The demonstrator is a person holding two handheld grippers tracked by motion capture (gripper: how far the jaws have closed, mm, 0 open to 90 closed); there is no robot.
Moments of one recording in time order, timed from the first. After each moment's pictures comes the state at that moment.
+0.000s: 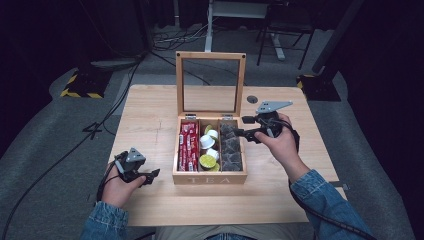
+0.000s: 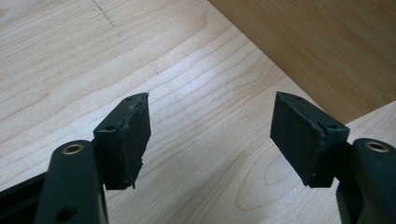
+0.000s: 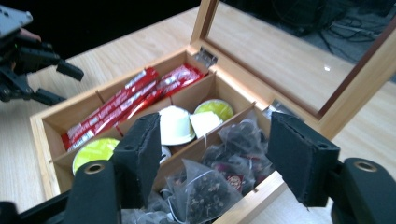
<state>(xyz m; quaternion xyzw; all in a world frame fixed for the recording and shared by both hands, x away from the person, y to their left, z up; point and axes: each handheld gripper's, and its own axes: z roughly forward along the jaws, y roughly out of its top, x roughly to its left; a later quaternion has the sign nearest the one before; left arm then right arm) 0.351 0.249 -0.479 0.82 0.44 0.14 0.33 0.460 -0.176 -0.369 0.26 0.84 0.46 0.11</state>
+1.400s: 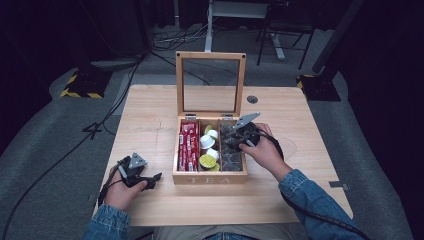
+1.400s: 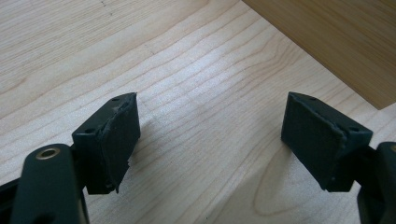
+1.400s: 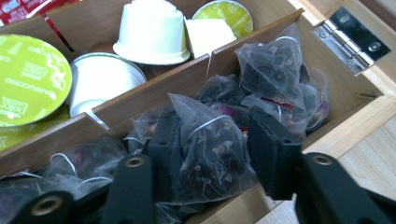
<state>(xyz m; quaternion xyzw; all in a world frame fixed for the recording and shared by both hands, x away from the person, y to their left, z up) 0.350 0.248 -0.503 0.82 0.43 0.16 0.34 0.474 -0.139 -0.430 0.22 0.91 0.32 0.12</state>
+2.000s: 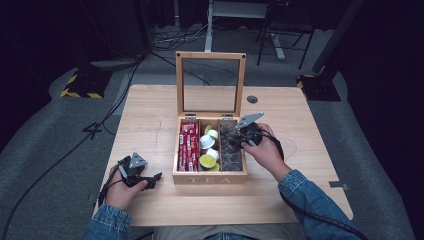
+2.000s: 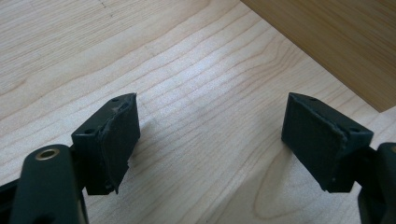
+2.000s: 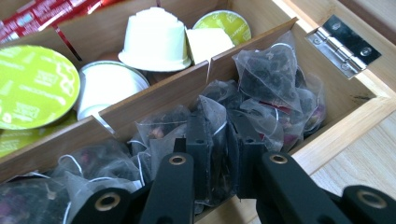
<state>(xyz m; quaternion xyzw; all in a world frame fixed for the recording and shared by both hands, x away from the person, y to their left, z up) 0.351 0.247 -0.504 0.82 0.43 0.16 0.34 0.473 -0.147 -0.429 0.23 0.90 0.35 0.11</state>
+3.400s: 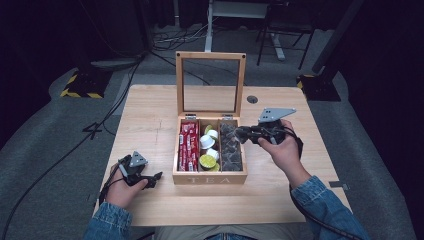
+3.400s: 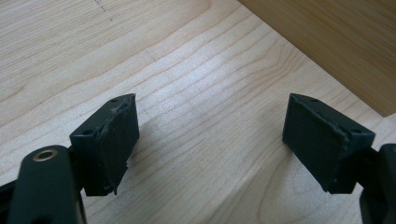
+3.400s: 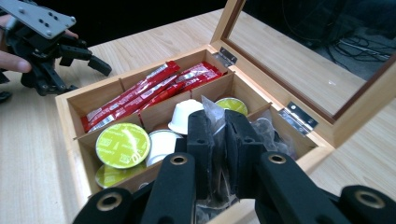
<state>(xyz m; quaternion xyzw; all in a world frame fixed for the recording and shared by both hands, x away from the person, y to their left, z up) 0.355 0.247 -0.504 0.82 0.43 0.16 0.34 0.435 -0.184 -0.363 0.22 0.85 0.47 0.12</state>
